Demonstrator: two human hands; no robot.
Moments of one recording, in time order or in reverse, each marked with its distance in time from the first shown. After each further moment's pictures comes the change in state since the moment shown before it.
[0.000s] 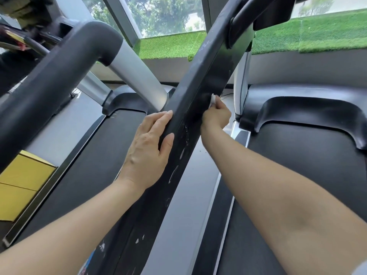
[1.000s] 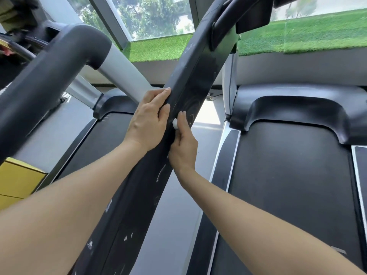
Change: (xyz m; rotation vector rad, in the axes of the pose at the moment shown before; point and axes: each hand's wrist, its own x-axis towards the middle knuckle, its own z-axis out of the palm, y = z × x) left_hand 0.062 0.012 0.015 -0.032 0.010 -0.013; right_hand -0.071 0.041 -0.043 -0.328 -0.431 -0.401
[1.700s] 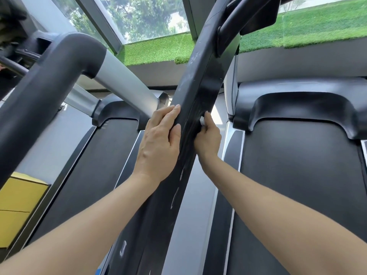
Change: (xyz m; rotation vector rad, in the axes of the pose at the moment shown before) left_hand 0.001 -0.001 0.000 -0.078 -0.007 -0.004; right_hand 0.082 0.014 -0.004 -0.139 0.195 0.170
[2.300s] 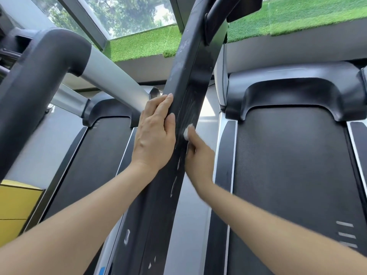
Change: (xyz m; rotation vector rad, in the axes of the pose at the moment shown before) left_hand 0.000 0.002 -0.001 0.004 -0.015 -0.004; right_hand -0.077 0.013 -0.016 0.008 -0.101 -0.053
